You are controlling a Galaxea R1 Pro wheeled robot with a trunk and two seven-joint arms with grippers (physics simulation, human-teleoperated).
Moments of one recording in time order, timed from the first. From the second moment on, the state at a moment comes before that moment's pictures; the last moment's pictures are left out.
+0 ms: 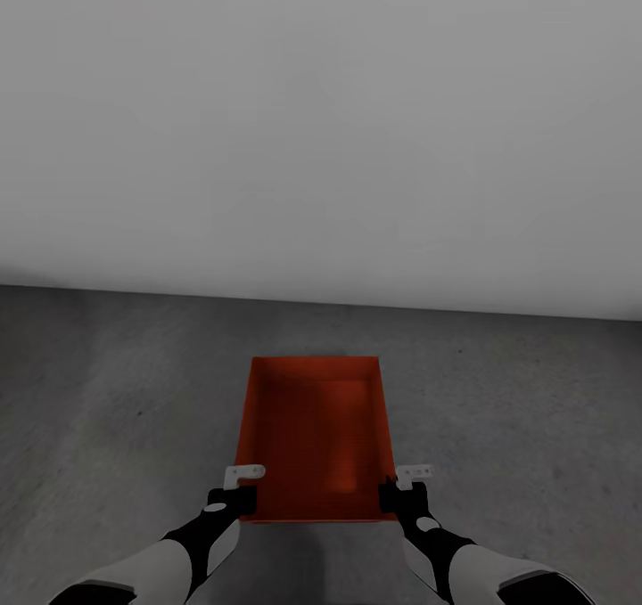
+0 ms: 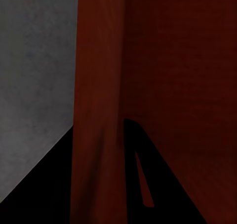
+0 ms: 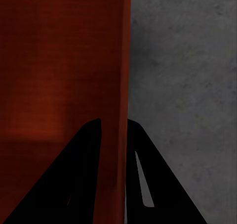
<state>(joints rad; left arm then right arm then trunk) -0.70 -0.10 -0.08 -0.09 0.11 -0.08 0.18 -0.72 0.11 0.18 0.03 -0.10 -0.37 -0.11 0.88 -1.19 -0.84</state>
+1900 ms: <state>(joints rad) -0.70 -0.10 -0.08 -0.09 0.11 -0.08 0.18 -0.72 0.11 0.18 0.03 -0.10 -0.37 -0.11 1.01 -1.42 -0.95</state>
